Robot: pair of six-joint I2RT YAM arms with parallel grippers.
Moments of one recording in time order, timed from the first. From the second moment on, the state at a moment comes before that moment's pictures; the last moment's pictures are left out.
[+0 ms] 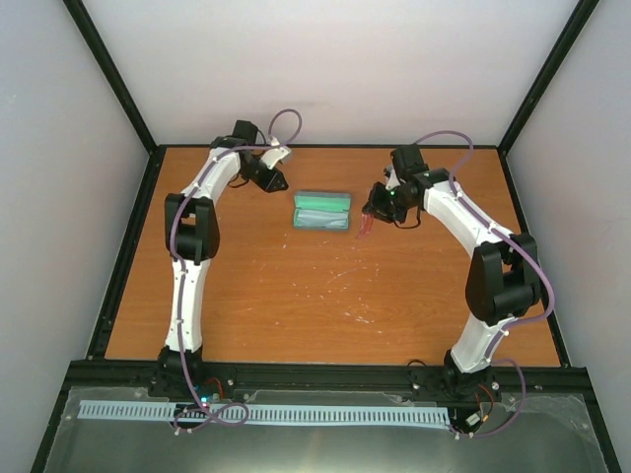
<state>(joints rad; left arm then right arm) -0.18 2.45 2.25 -0.97 0.54 0.53 0.31 1.76 1.45 -0.75 -0.40 0.62</state>
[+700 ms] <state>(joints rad) -0.26 2.47 2.24 -0.97 0.60 0.44 0.29 1.75 1.38 -0.69 -0.38 0.63</state>
